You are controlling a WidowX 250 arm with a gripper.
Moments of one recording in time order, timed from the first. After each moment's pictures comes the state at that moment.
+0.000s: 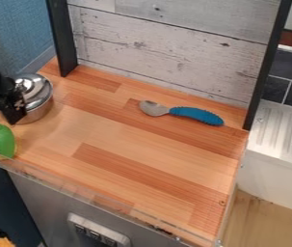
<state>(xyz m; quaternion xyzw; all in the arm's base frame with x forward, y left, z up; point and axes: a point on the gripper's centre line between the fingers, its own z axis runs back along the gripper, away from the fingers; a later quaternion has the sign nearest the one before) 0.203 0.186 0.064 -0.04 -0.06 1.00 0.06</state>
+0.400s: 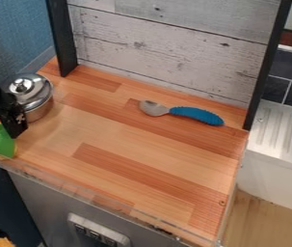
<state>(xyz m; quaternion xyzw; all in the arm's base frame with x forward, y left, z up) 0.198 0.186 0.042 -0.03 -0.04 1.00 0.05</state>
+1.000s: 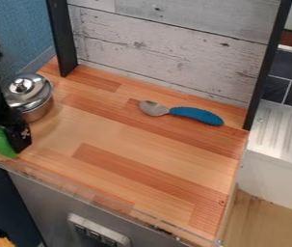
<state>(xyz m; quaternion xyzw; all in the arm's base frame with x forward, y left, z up) 0.193 0.182 0.018 0.01 -0.03 1.00 0.05</state>
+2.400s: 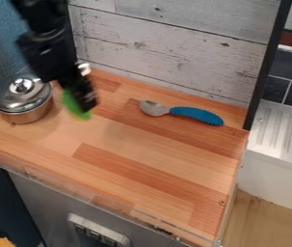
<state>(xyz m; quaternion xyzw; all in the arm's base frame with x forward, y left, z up) 0.262 0.085 0.084 -0.09 0.00 0.97 0.21</state>
